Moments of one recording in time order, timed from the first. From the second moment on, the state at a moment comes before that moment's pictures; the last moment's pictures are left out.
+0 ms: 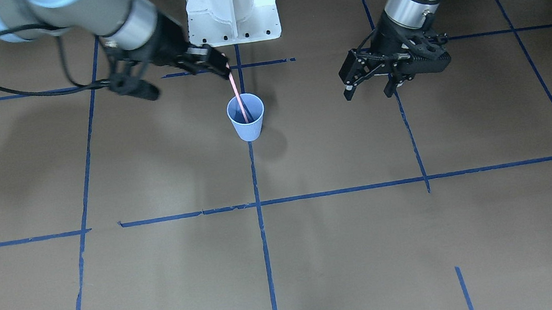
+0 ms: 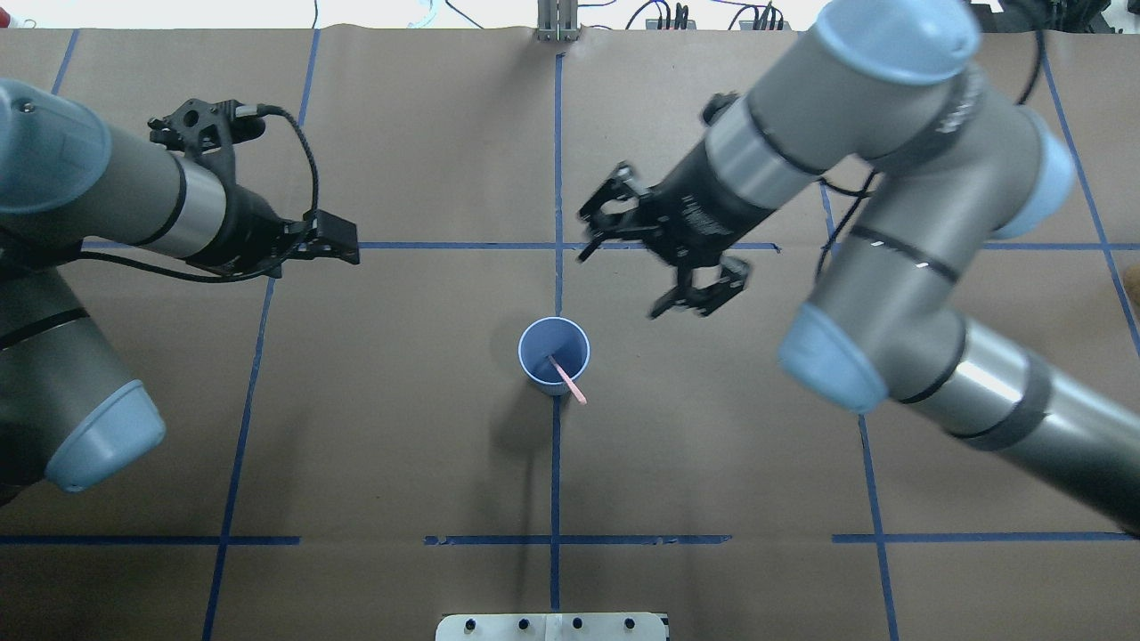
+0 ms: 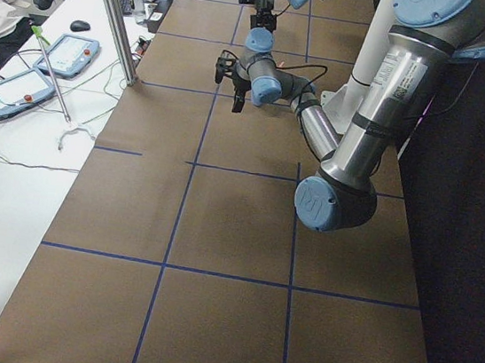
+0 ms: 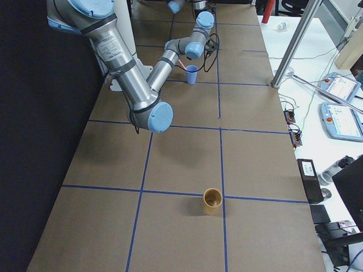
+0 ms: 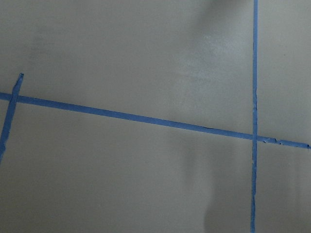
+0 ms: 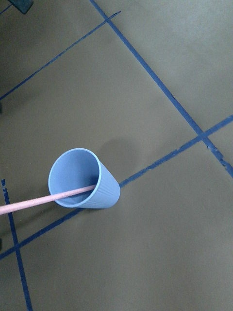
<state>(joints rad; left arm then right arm) -0.77 -1.88 -1.99 -1.80 -1.99 -1.21 0.79 -0.99 1.89 -1.37 2.42 1.82</state>
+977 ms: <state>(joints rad) -1.21 -1.57 -1.89 -1.75 -2.20 -0.26 1.34 -1.64 1.95 -1.38 2.47 0.68</state>
